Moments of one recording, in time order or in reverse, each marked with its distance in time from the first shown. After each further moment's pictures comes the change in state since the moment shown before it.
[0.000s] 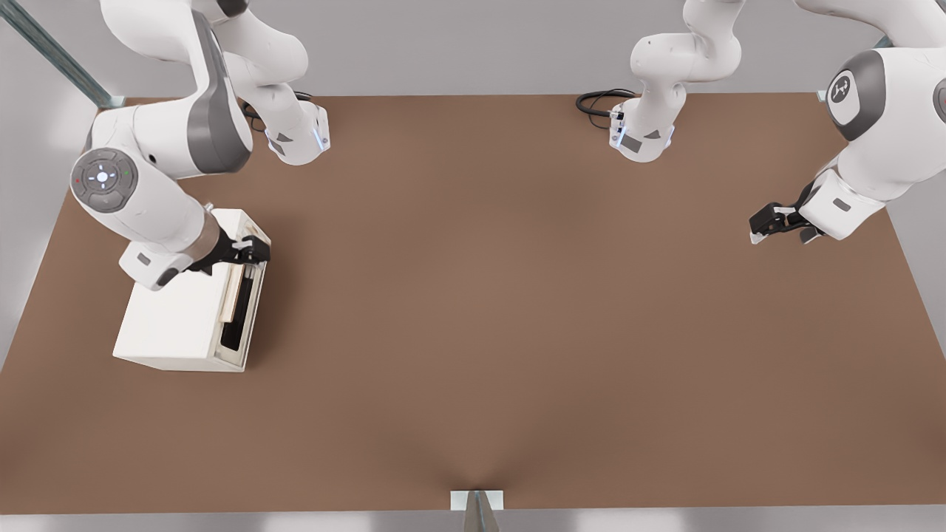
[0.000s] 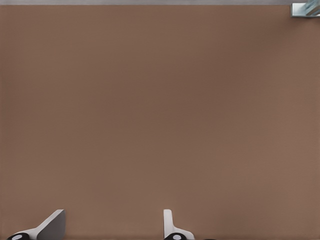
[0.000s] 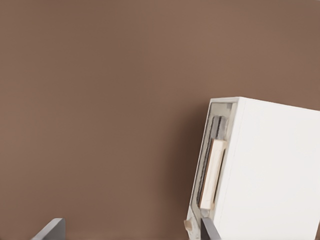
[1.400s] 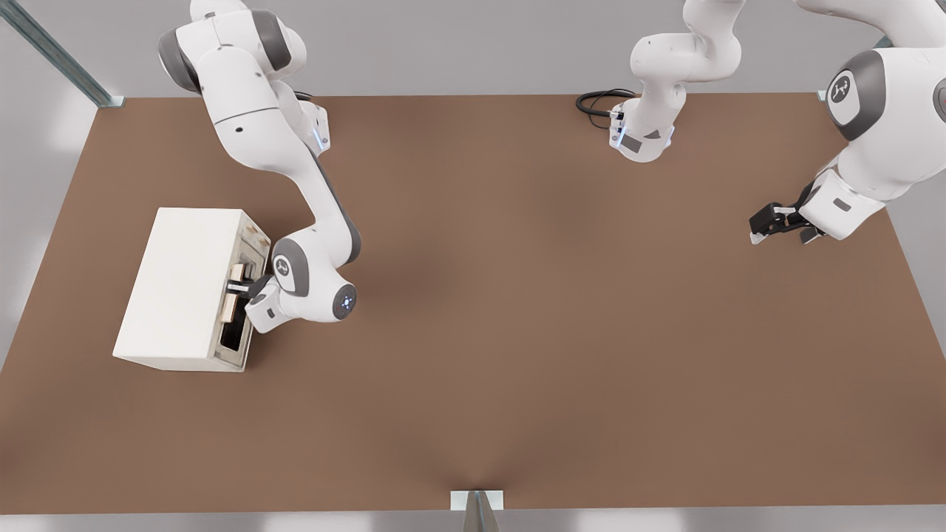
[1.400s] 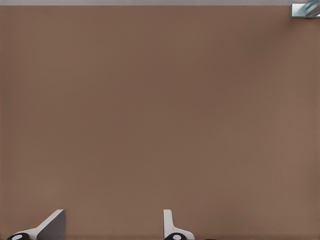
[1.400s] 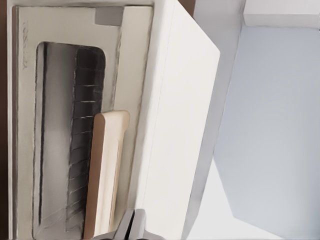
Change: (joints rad) arm 0.286 0.327 -0.140 -0.318 -0.782 -0.085 0.547
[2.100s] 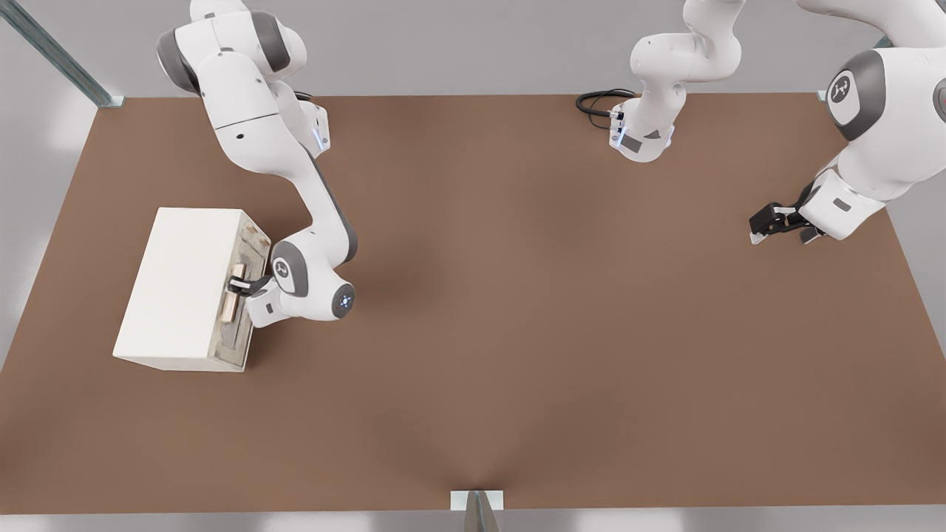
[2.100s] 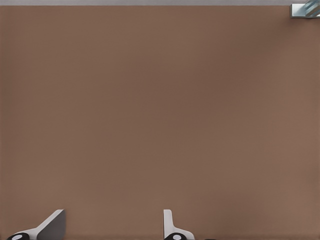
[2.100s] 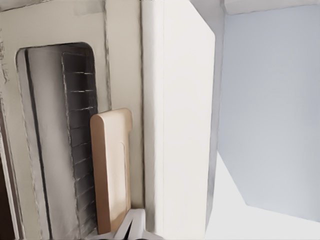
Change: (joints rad) arm 0.000 0.002 -0.007 -0.053 -0.007 0.049 0.189
